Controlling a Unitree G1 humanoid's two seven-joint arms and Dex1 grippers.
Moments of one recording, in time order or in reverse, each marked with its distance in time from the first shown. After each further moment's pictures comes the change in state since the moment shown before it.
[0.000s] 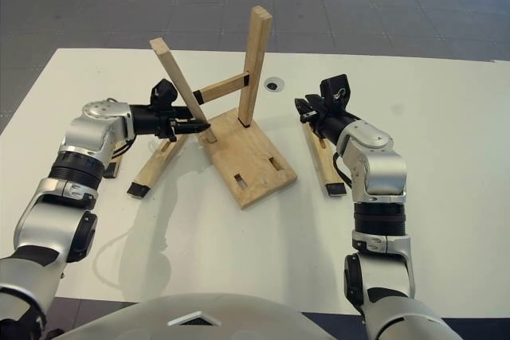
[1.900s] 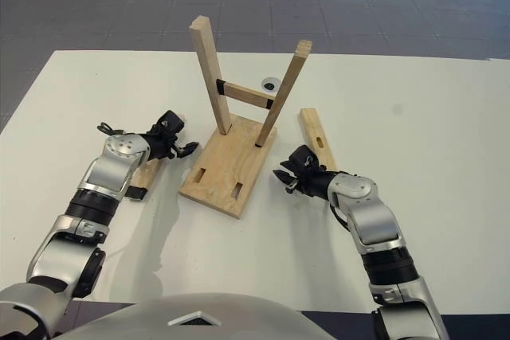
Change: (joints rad) left arm 0.252 -0.014 -0.024 -0.333 0.303 0.095 0.474; right arm 0.294 -0.162 0.264 -0.119 -0.071 -0.113 0.215
